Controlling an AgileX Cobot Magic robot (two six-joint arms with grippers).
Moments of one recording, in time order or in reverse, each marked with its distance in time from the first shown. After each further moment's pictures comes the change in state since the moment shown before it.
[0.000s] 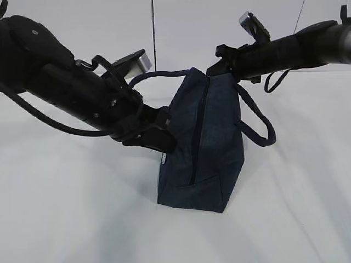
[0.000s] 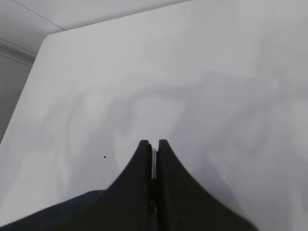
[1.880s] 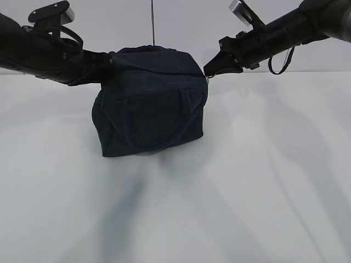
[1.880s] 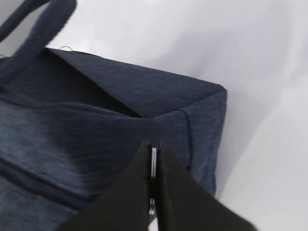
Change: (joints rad) left arm 0.243 0.019 -0.059 0.011 -0.441 0.005; right arm -0.019 0.077 -0.305 -0.276 0.398 0.101
